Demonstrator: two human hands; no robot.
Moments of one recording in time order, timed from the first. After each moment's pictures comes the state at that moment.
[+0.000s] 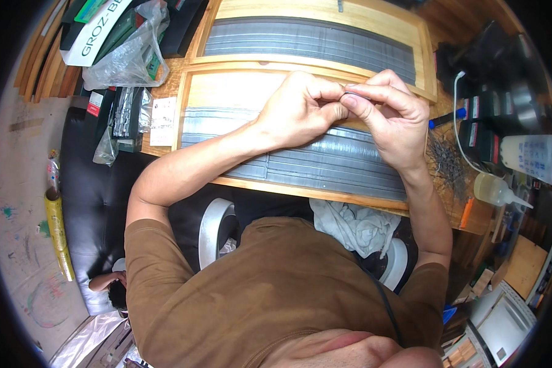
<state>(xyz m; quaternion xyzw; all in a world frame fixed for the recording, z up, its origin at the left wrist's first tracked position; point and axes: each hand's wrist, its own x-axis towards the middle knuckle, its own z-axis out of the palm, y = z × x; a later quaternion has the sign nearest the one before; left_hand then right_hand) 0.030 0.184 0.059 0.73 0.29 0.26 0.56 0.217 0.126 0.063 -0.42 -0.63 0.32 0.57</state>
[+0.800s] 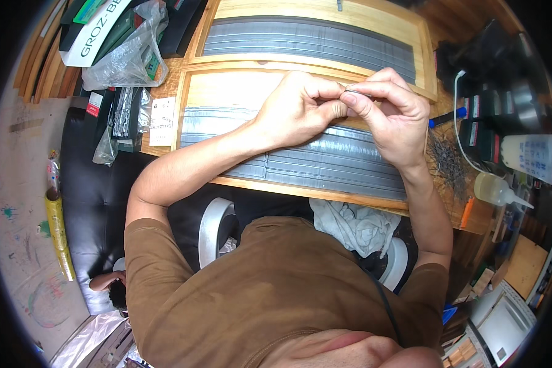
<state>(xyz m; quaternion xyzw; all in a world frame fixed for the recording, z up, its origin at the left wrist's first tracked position) 0.029 0.182 0.063 0.72 0.28 0.27 0.58 0.219 0.127 0.066 -0.42 -0.63 0.32 0.57</state>
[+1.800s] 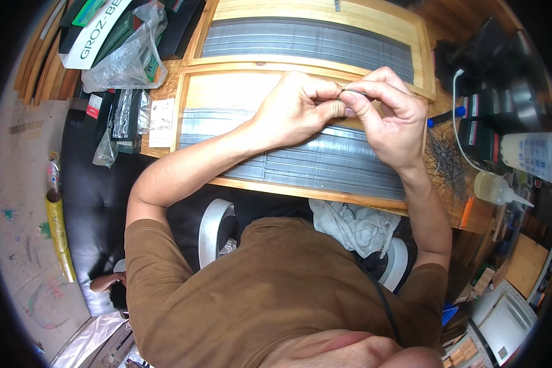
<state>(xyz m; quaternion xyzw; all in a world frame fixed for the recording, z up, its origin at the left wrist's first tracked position) 0.030 0.184 0.065 0.73 0.29 0.25 0.57 0.219 0.128 0.066 -0.43 -0.67 0.26 0.55</state>
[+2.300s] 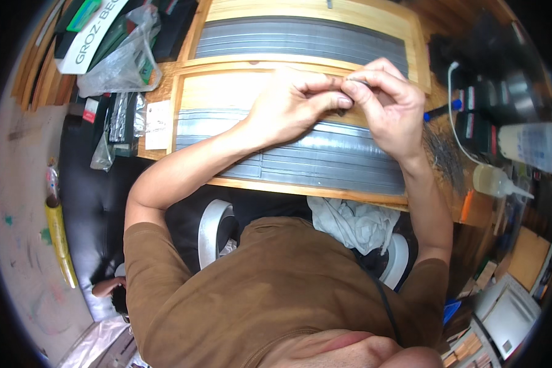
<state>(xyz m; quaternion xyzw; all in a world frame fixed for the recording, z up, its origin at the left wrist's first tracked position) 0.034 0.181 0.061 0.69 0.29 0.30 0.58 0.225 0.130 0.065 -0.43 -0.65 0.28 0.56</state>
